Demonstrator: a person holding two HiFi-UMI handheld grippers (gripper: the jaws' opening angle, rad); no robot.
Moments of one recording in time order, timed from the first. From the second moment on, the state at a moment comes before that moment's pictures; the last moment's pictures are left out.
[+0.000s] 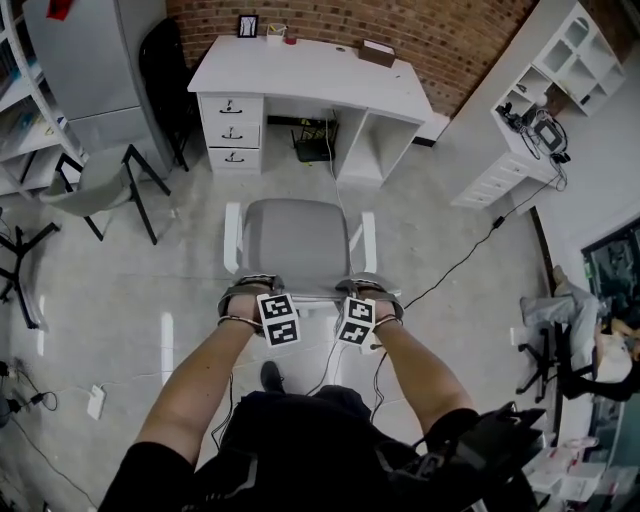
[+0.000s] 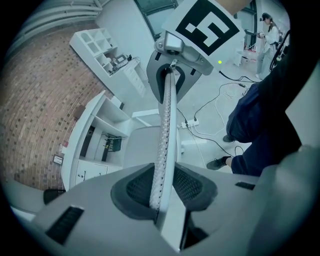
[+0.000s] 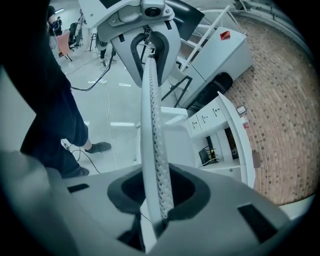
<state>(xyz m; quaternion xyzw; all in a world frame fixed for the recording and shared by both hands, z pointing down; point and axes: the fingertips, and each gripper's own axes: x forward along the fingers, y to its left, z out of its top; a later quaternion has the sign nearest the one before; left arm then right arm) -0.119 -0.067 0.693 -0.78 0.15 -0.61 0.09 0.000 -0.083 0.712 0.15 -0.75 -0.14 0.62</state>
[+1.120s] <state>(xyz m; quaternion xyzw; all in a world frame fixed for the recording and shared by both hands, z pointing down) -0.135 -0.162 0.700 -0.76 0.14 -0.63 0.06 -0.013 -0.178 0.719 0.14 -0.76 -0.12 0.62</state>
